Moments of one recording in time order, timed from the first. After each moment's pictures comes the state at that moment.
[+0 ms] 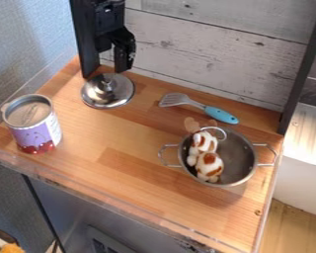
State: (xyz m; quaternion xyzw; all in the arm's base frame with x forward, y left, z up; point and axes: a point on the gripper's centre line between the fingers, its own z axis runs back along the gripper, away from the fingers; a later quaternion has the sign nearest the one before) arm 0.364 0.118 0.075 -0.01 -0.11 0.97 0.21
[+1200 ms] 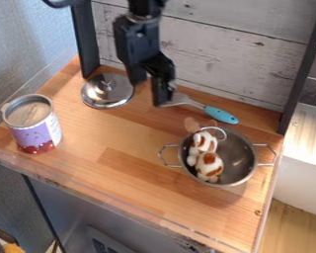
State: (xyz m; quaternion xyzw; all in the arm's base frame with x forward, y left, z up) arm 0.316 0.017 0.075 -0.01 -0.01 0.97 0.24
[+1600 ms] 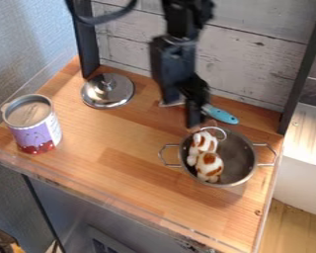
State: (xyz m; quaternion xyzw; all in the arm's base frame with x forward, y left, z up) arm 0.312 -0.039 0.065 -0.02 0.00 0.95 0.30
